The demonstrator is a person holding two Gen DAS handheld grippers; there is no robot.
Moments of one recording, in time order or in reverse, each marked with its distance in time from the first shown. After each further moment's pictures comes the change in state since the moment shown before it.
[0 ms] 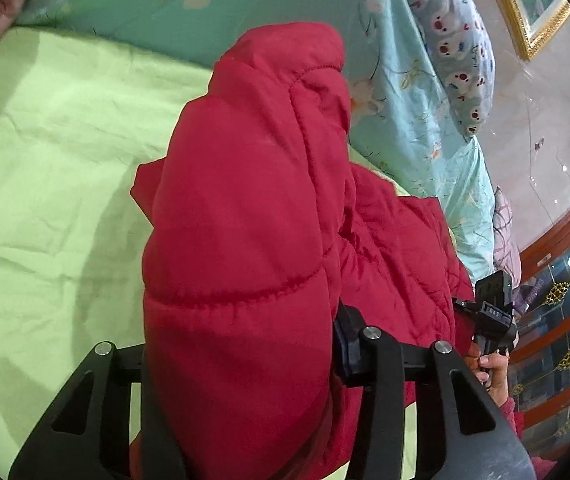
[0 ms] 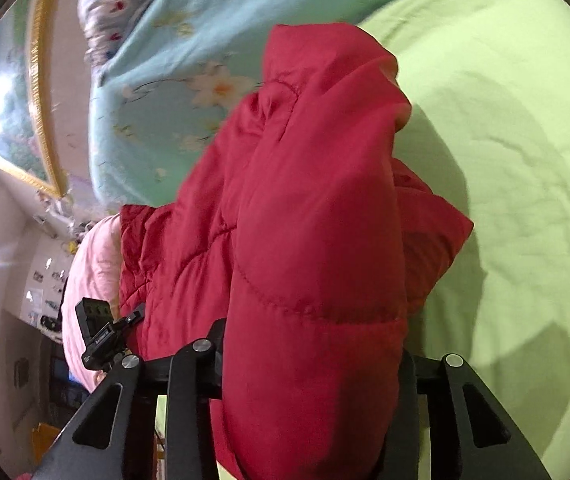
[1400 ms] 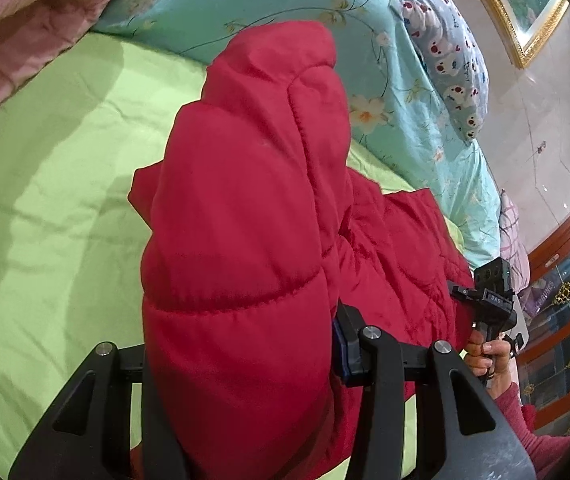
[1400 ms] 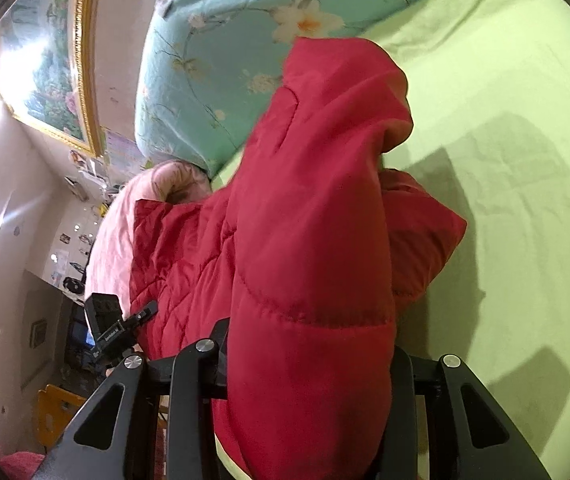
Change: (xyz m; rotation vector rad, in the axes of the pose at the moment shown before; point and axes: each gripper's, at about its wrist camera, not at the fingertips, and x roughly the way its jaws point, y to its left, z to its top) left arm -0.080 0.042 -0.045 -0.004 -0.037 0.056; right arm 0.043 0.064 -0.049 -0.069 0.080 0.106
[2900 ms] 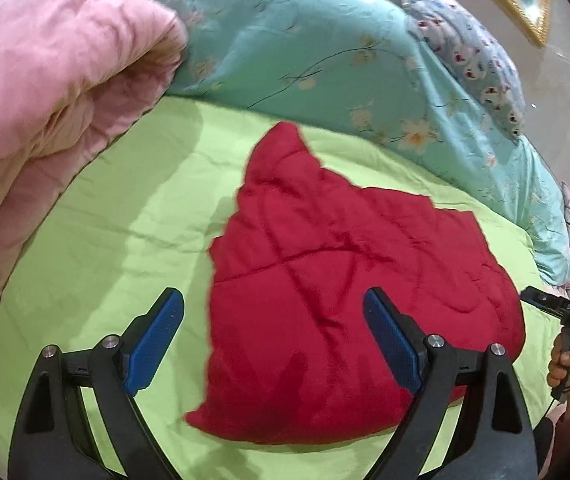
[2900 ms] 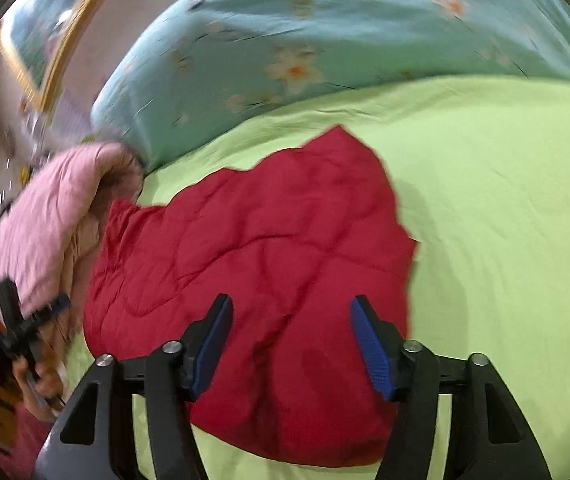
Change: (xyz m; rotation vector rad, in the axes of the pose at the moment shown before) left arm -0.059 -0.017 -0.041 0.101 -0.192 0.312; right arm -0.032 0.082 -0.052 -0.277 -0.145 -0.429
